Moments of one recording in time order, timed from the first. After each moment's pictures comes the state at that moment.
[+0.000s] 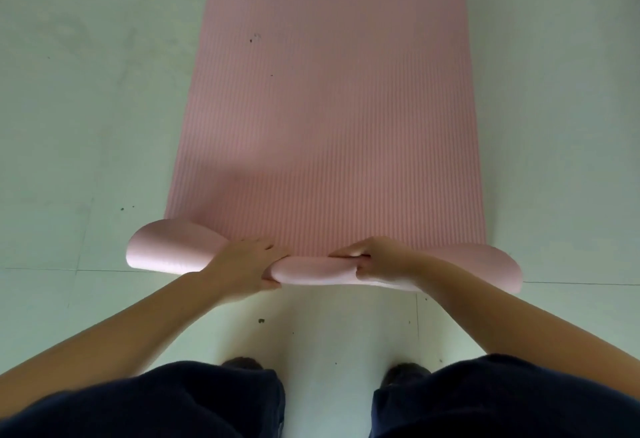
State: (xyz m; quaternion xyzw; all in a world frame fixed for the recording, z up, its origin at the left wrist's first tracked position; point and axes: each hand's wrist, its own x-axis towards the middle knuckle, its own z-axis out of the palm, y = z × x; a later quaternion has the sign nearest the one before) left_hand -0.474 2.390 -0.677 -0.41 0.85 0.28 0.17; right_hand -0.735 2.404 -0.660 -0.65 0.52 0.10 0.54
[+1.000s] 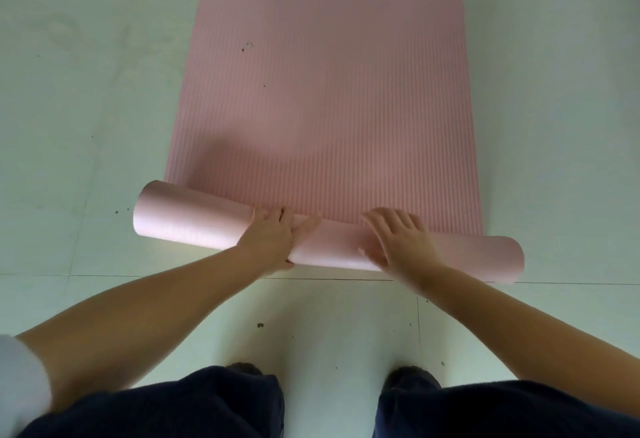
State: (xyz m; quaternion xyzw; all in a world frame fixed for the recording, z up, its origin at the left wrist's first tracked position) left_hand -0.517 2.361 -0.698 -0.36 0.88 0.06 0.30; right_hand -0.764 2.419 -0.697 -0.81 0.58 0.00 0.09
